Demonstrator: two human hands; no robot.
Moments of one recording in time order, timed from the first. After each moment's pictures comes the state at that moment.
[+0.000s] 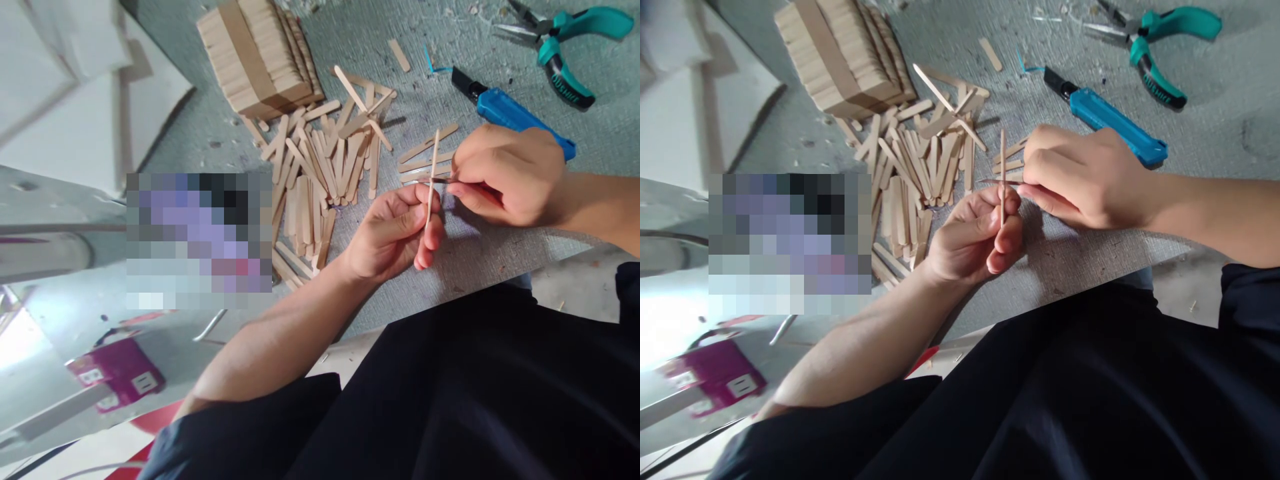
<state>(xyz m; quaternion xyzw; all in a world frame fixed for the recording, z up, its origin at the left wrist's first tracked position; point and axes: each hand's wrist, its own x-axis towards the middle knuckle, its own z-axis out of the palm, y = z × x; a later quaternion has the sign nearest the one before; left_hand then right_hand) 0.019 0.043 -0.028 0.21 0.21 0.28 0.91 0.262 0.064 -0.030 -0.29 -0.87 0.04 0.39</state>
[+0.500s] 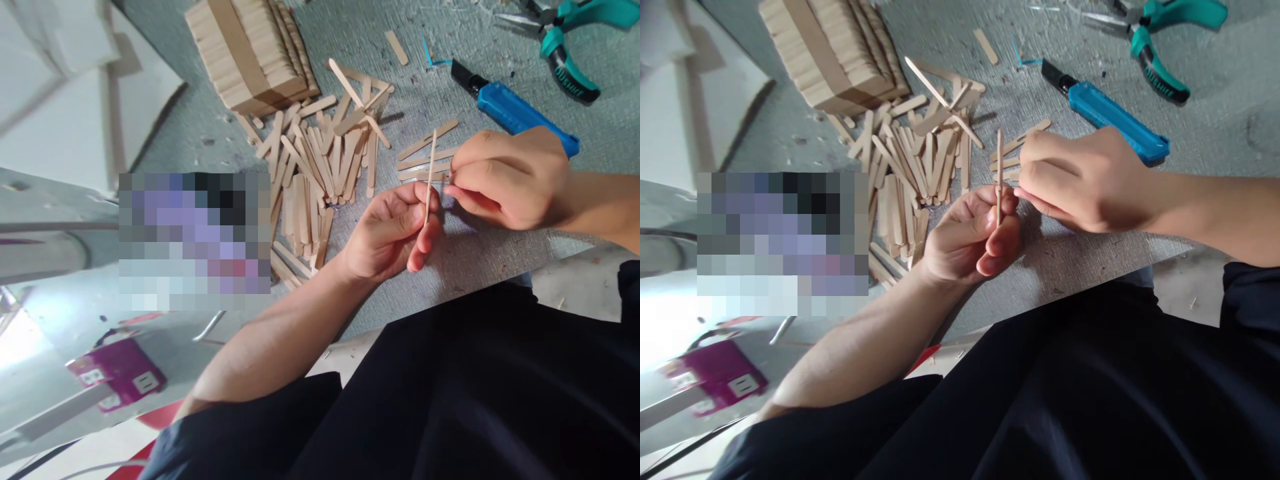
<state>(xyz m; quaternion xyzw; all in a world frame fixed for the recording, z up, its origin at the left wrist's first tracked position) 0.017 0.043 -0.029 0.21 0.21 0.27 0.92 0.266 0.057 -0.025 -0.35 -0.89 0.03 0.27</state>
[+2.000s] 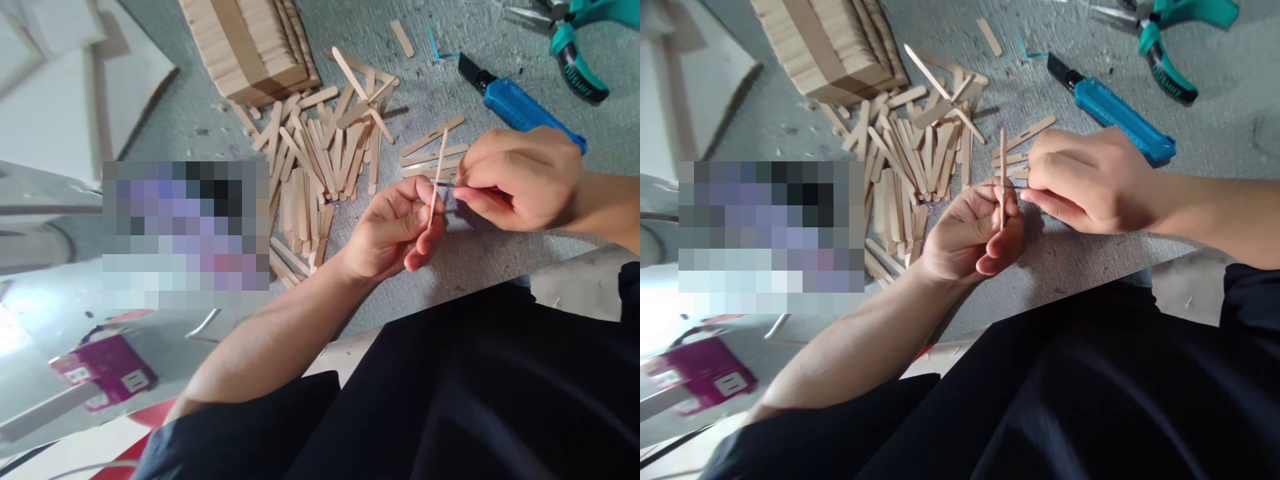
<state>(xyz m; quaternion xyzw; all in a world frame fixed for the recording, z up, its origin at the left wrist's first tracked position) 0.017 0.042 -0.033 0.23 0.18 0.28 0.91 0.260 0.063 -0.020 -0.27 -0.88 -0.01 0.38</state>
